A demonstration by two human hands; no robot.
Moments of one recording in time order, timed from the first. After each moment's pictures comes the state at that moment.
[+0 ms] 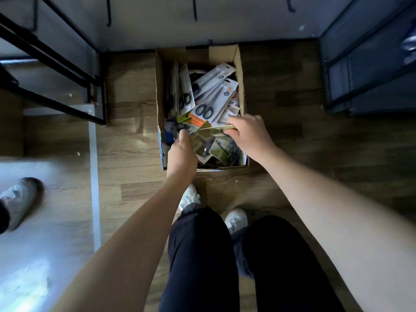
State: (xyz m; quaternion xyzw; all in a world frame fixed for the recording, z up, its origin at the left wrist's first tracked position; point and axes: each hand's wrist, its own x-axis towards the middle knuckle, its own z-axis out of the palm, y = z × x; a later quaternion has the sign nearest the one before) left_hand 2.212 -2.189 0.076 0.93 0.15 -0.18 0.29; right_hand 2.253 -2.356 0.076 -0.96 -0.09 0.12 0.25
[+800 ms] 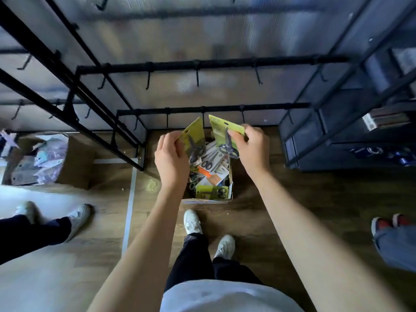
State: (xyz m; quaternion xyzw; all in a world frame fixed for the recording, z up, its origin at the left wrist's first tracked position) left_hand 2.181 -2.194 0.463 0.88 0.12 0.21 0.40; right_hand 2.207 -2.366 0.458 -0.88 0.04 -0.13 0.45
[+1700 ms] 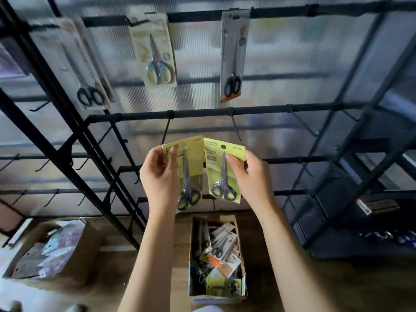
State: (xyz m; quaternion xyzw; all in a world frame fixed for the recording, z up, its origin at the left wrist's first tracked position) left_hand 2.221 -2.154 0.678 0.69 0.08 0.32 0.65; right_hand 2.235 -2.316 0.652 -0.83 -0.08 -0.23 0.50
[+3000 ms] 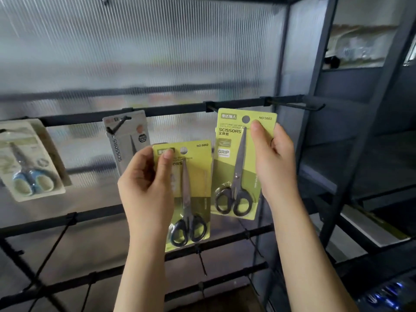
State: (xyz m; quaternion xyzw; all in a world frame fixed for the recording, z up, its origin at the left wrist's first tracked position) left_hand 2.351 -2.349 0.796 0.64 -0.13 0.35 0.67; right_hand 2.357 -2.518 0.812 -0.67 -0.06 -0.42 0.61
